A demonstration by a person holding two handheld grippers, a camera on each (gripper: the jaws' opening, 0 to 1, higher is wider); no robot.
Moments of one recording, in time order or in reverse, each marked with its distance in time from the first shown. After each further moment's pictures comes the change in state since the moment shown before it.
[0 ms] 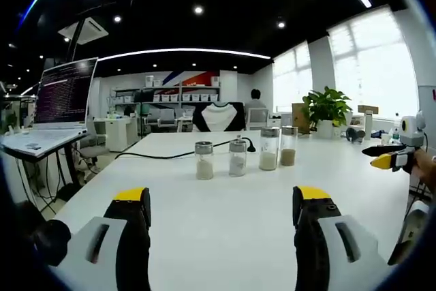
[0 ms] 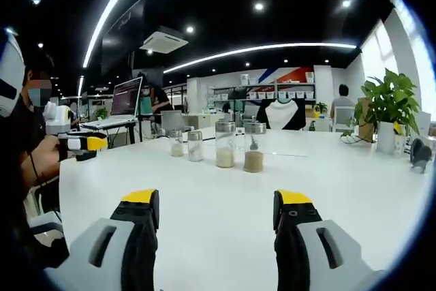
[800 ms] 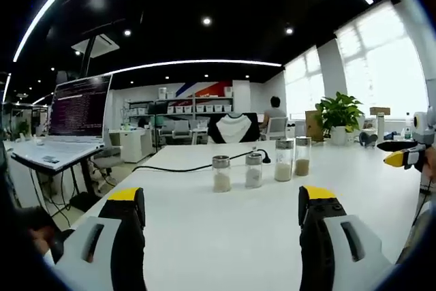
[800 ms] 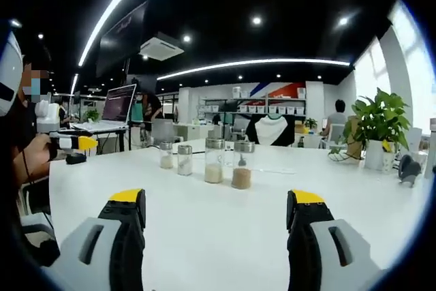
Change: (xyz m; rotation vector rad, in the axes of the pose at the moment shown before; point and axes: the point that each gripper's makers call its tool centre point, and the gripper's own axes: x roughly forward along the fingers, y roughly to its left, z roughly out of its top) left arm -0.011 0.017 0.023 0.022 -0.079 0.092; right arm -0.009 -0.010 0.028 -0.052 -0.094 -0.076
